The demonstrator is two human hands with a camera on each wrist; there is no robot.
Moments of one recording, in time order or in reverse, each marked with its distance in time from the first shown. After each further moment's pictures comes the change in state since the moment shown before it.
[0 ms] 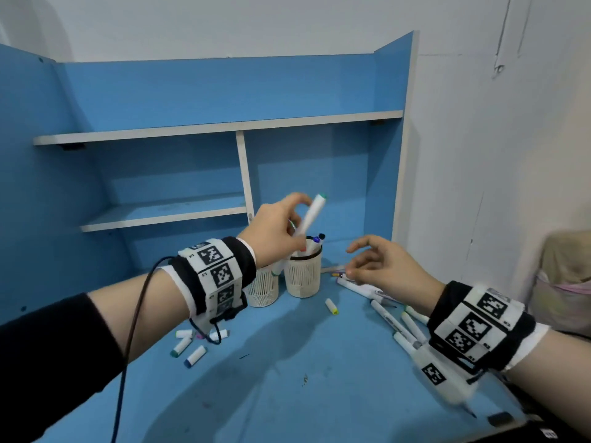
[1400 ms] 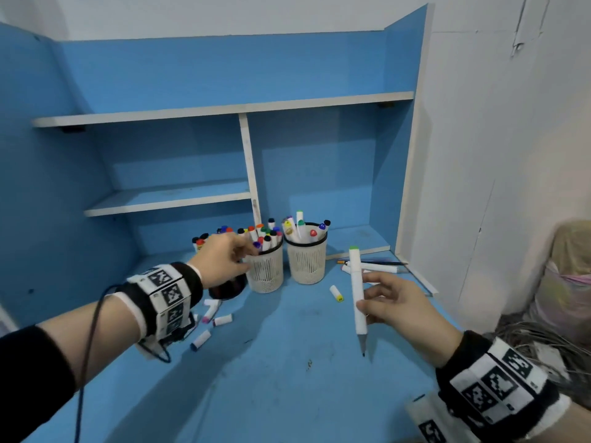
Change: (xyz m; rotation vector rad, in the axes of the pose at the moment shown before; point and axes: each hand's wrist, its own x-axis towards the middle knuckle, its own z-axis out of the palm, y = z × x) left_hand -0.043 -0.103 -0.007 0.154 -0.102 -0.190; right_hand -0.046 0.035 0.023 0.307 0.040 0.195
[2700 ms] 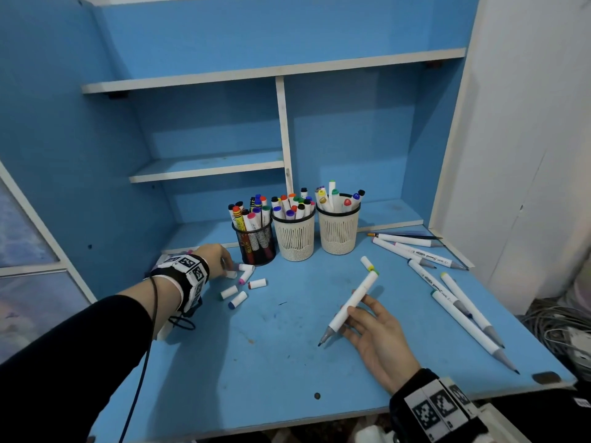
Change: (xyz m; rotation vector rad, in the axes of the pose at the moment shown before) left_hand -0.032 -0.119 0.013 0.372 -0.349 -0.437; right_hand -0.017 0.098 0.091 0.814 0.051 0.196
